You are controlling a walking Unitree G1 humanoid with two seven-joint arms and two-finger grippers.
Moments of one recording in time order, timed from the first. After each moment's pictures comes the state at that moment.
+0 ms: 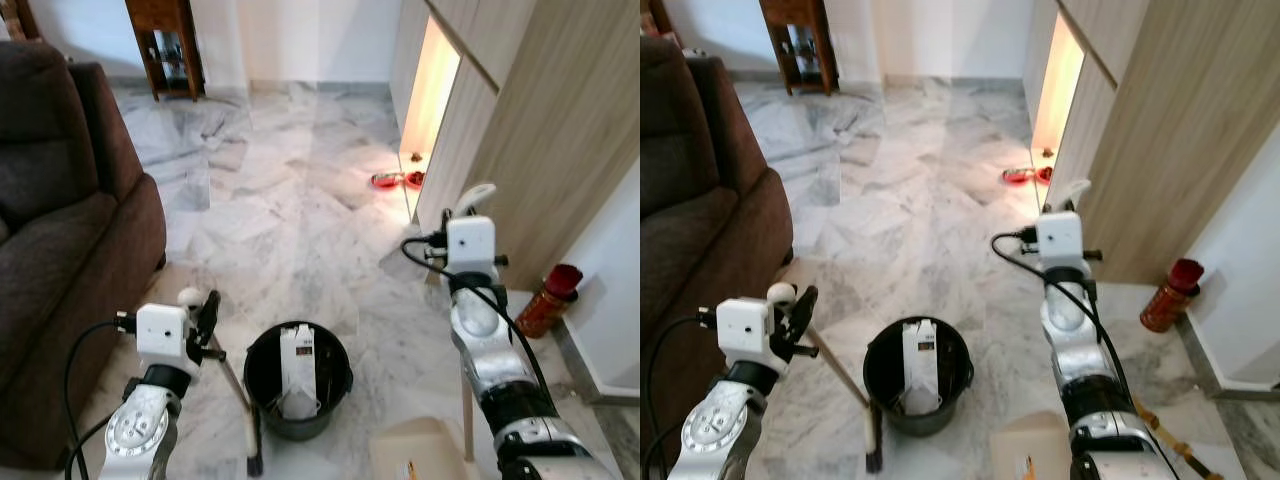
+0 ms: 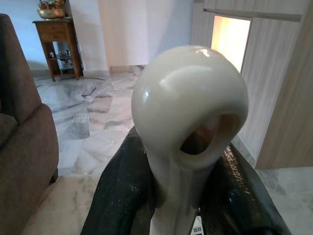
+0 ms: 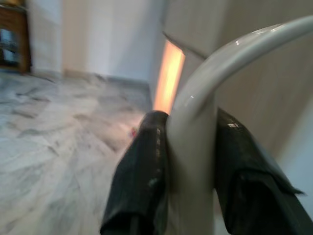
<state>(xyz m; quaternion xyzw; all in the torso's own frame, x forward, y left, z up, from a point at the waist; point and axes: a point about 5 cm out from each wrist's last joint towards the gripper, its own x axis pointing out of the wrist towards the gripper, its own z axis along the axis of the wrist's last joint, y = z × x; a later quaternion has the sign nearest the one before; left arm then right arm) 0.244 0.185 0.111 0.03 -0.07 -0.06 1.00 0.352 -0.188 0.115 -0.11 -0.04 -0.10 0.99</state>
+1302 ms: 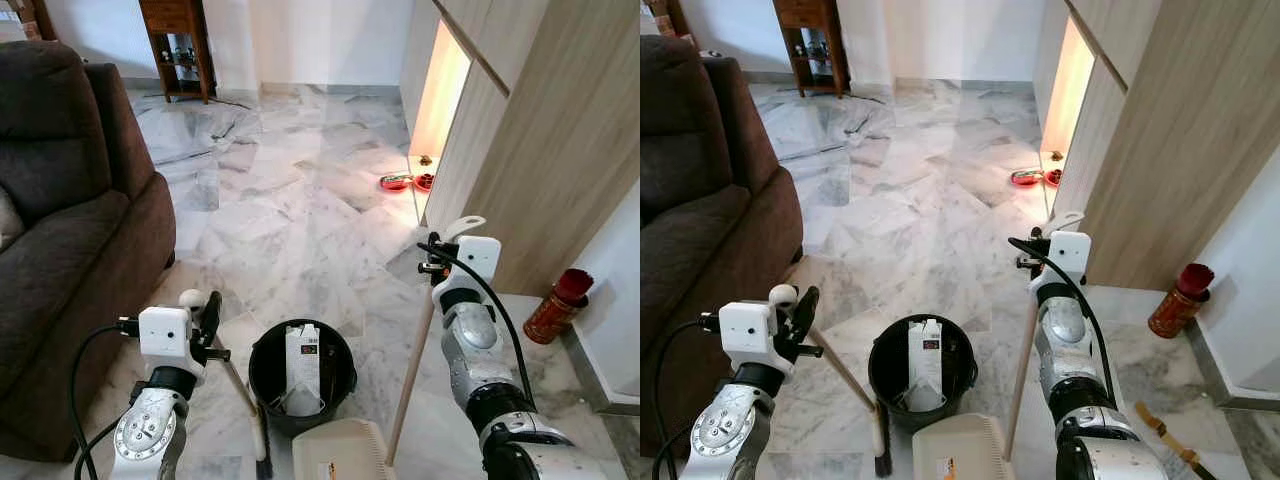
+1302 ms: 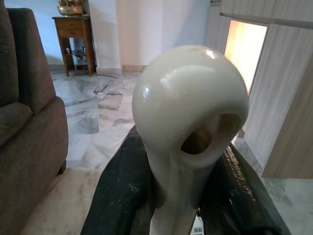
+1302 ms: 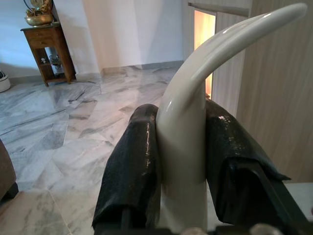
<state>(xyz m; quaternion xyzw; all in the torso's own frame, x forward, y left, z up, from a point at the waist) 0.243 0.179 0.108 0.00 -0.07 -0.04 1.00 0.354 -0.173 0.099 0.03 -0.02 -0.04 1.00</state>
